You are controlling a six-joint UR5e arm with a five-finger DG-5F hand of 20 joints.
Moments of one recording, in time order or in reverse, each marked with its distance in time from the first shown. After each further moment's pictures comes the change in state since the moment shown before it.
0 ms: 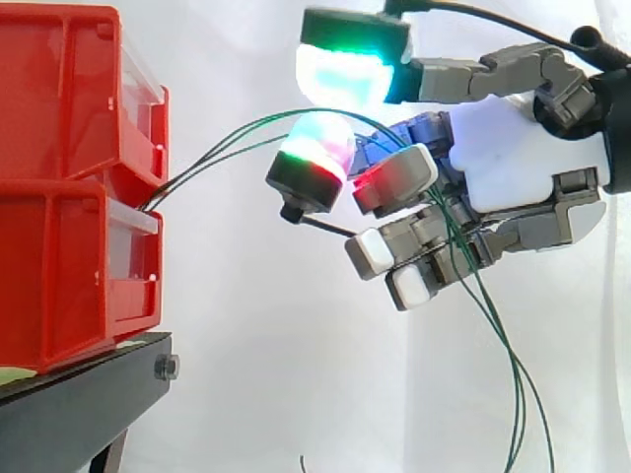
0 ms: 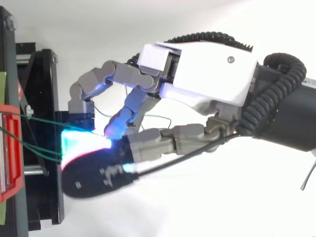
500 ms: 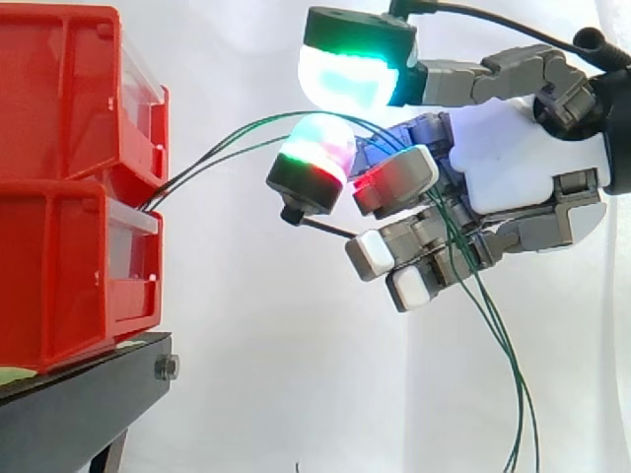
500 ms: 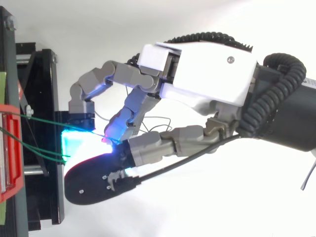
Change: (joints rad) arm 0.000 -0.001 0.000 -0.001 0.000 0.001
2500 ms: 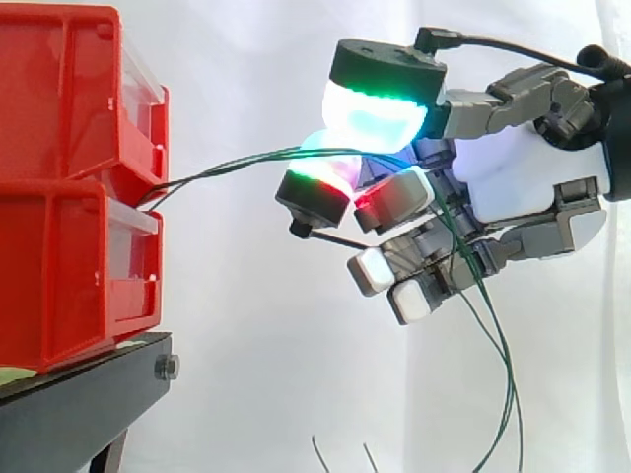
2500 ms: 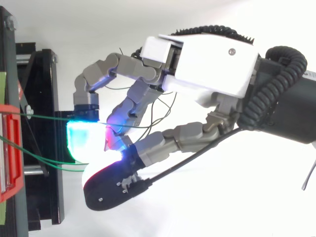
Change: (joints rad) arm -0.009 0.000 0.000 -0.020 -0.001 -0.006
